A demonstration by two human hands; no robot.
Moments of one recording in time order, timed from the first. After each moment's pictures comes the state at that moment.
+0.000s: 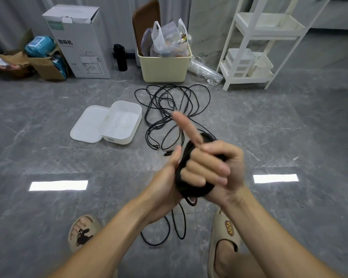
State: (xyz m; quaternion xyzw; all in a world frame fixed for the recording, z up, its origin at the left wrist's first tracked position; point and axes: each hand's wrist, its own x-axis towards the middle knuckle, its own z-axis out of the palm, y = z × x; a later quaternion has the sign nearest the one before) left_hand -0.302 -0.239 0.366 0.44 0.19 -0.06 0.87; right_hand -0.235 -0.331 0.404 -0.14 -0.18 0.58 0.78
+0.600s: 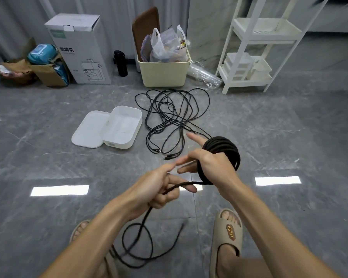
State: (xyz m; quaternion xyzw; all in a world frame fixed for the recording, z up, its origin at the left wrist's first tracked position) left_hand -0.313 -0.192 0.362 0.60 0.20 -0.25 0.73; right_hand -0.214 -0.330 0.385 -0.71 -0.12 0.35 0.60
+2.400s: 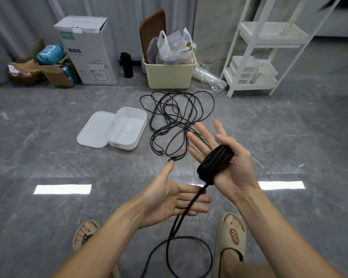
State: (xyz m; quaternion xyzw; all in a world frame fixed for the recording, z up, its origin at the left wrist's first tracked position) left_hand -0.319 -0.196 0.340 0.41 0.17 -0.31 0.84; right_hand -0.210 -0.331 0.387 -0.37 -0.06 0.36 0.85
